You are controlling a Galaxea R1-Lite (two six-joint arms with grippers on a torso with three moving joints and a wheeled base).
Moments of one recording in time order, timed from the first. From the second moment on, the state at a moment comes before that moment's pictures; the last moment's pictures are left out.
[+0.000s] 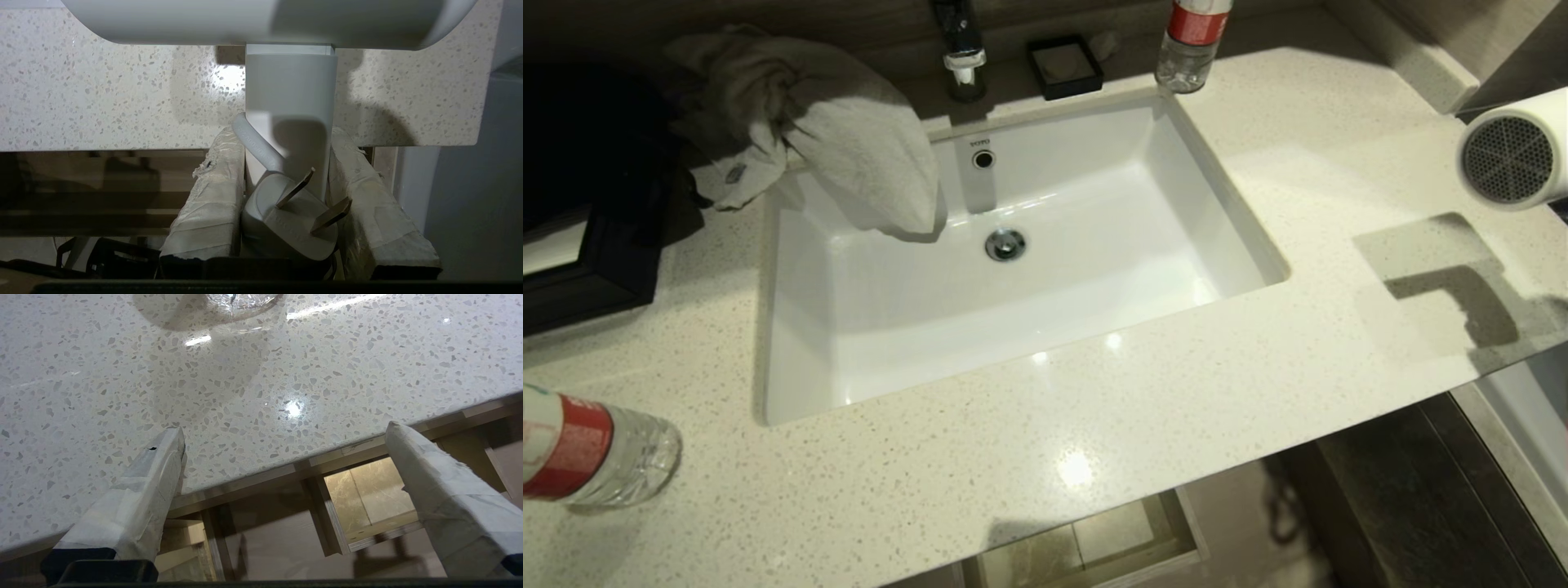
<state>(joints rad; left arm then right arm) 0.00 0.00 0.00 0.00 0.00 0.00 -0.26 1.20 -1.60 0.90 0.35 -0.38</state>
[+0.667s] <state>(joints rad) 0.00 0.00 0.00 0.00 0.00 0.00 -0.27 1.05 -1.44 0.88 0.28 -0.38</state>
